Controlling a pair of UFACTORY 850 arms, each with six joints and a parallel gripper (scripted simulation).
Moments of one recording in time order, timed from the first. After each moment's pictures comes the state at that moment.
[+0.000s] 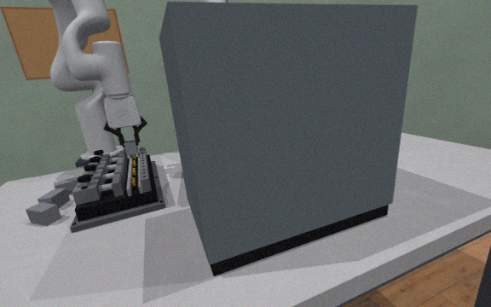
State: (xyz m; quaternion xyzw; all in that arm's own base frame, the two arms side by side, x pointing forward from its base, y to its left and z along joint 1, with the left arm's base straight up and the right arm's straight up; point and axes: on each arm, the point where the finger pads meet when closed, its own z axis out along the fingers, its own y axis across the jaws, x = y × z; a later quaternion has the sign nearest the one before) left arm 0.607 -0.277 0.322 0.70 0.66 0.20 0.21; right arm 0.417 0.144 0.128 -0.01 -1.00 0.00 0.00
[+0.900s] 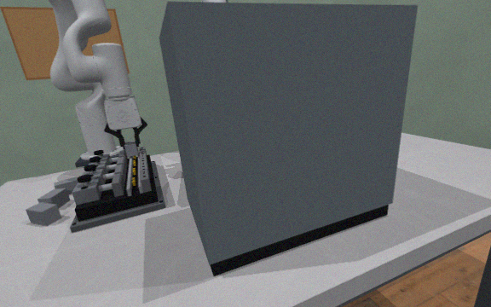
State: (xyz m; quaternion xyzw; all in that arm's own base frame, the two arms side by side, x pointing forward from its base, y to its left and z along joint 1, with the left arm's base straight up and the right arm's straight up) left arm 0.607 -0.277 0.322 0.70 0.66 0.20 0.21; right arm 0.417 0.144 0.122 -0.01 -1.00 0.00 0.00
